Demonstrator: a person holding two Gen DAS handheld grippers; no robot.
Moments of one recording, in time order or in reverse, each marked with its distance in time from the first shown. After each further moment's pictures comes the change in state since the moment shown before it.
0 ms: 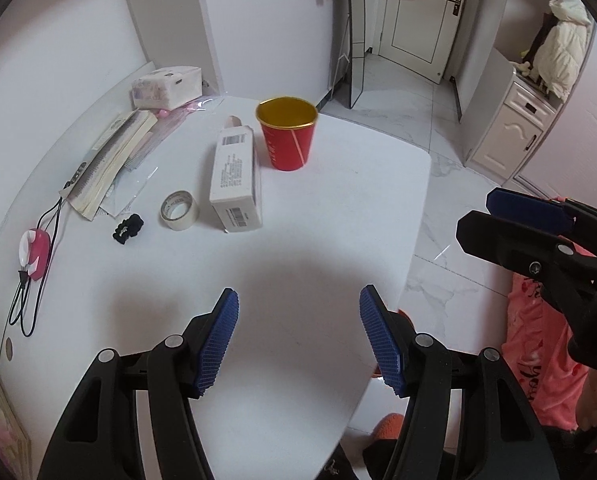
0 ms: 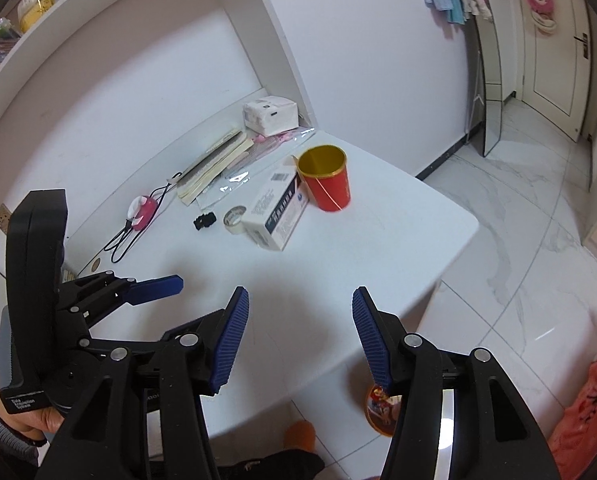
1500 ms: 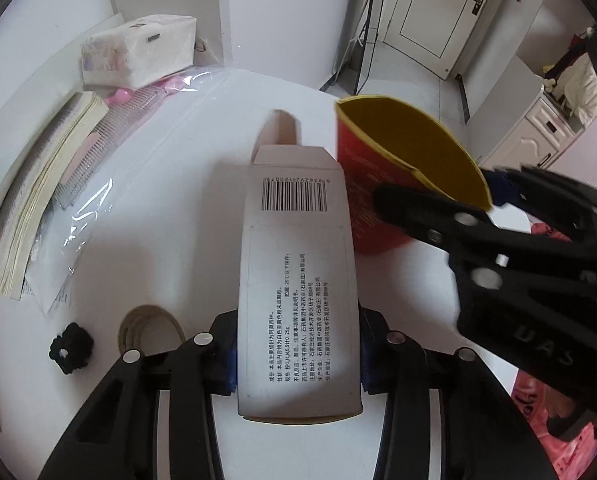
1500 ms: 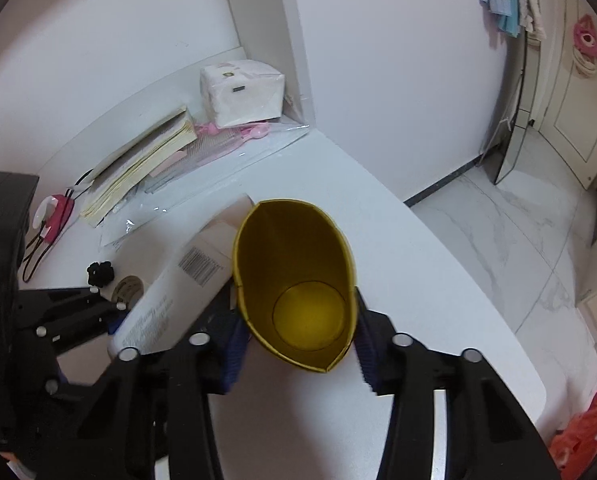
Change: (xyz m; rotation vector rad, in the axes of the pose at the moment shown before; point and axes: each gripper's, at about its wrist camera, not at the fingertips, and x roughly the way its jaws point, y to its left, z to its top) left arm 0.126 0.067 0.082 -0.050 0.081 -0.111; right arm 0.210 -0.025 0.109 -0.136 0.080 -0.088
